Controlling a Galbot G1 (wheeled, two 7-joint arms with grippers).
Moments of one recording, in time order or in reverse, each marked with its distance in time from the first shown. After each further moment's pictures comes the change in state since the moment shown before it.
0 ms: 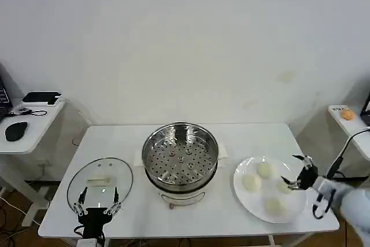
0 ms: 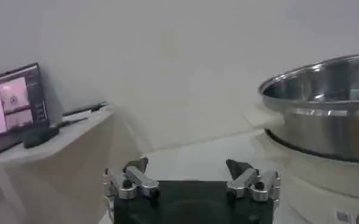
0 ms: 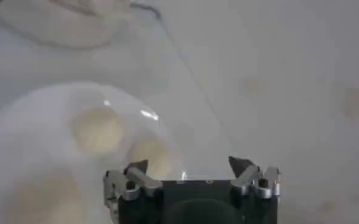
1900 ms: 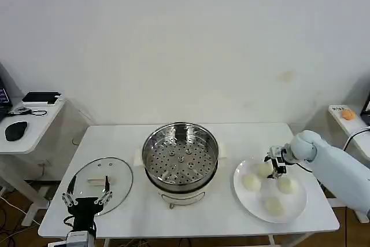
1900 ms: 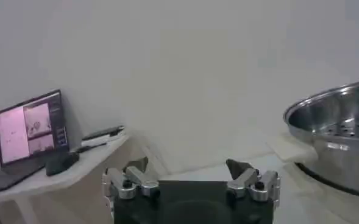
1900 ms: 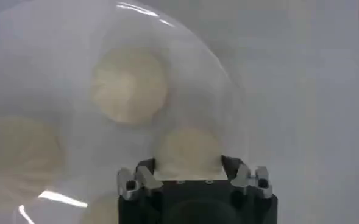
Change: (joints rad) left arm -0.034 -0.021 -0.052 -0.030 0.008 -0.002 0.004; right arm 0.844 0.196 -0.957 -0.552 -0.070 0.031 -0.218
